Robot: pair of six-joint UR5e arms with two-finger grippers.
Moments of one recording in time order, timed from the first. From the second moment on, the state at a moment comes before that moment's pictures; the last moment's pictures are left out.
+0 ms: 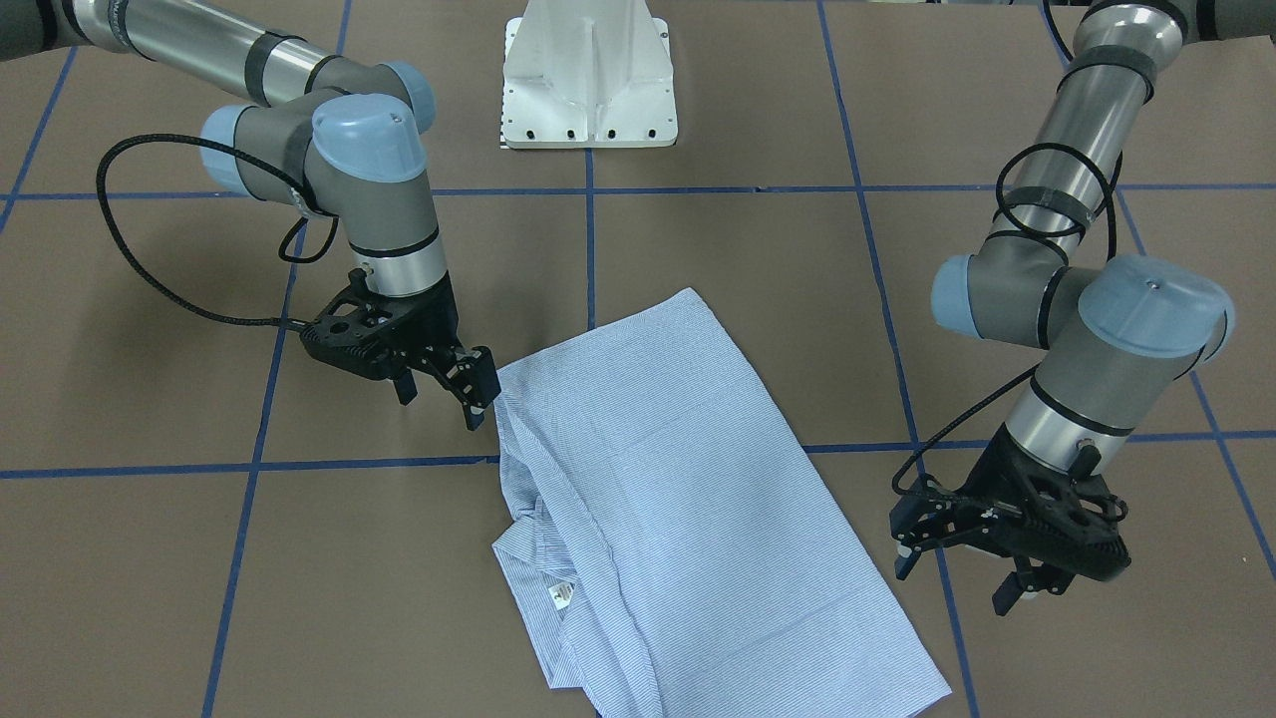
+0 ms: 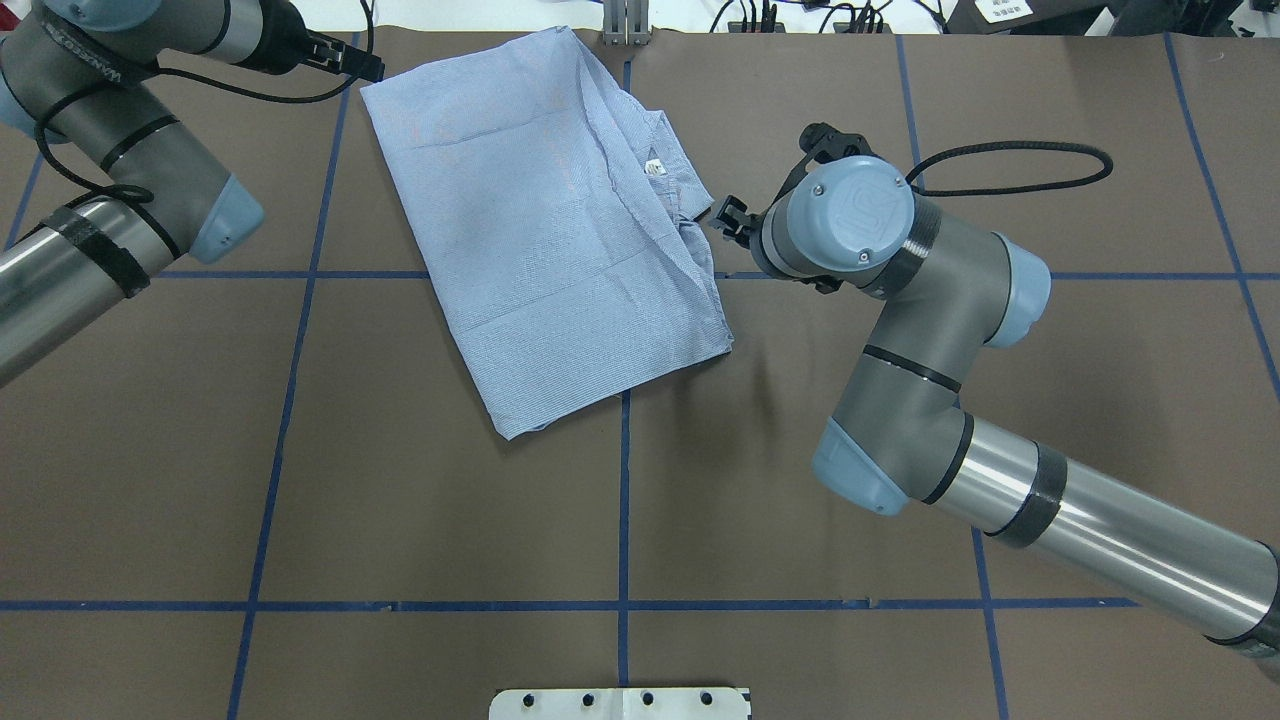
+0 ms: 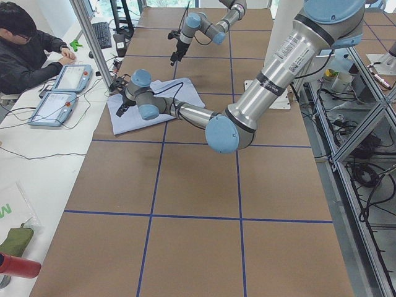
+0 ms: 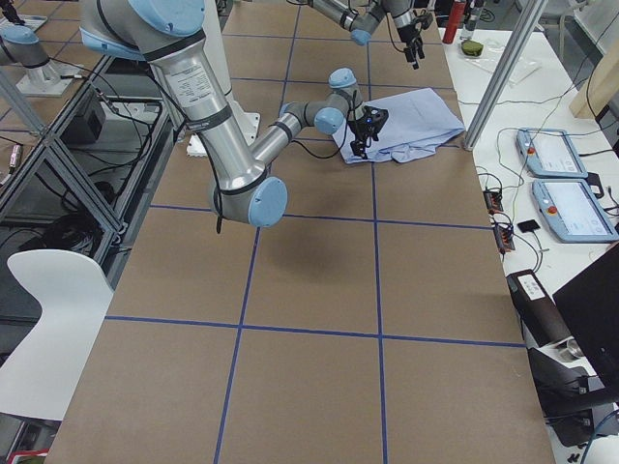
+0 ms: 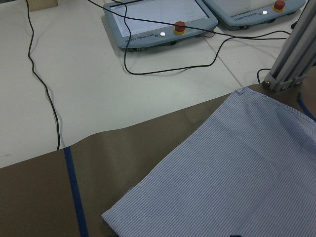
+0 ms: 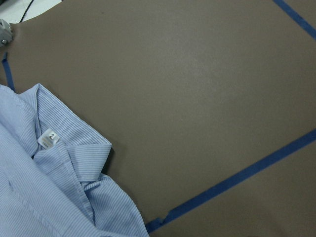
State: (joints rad) left arm -1.02 -2.25 -1.13 -2.45 -1.93 -0.65; right arm 0.61 -0.97 1.62 -1.34 1.61 1.71
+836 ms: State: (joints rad) left arm -1.01 -2.22 -1.13 -2.46 -1.93 -0.66; right arm 0.52 -0.88 1.47 -1.34 1.47 1.86
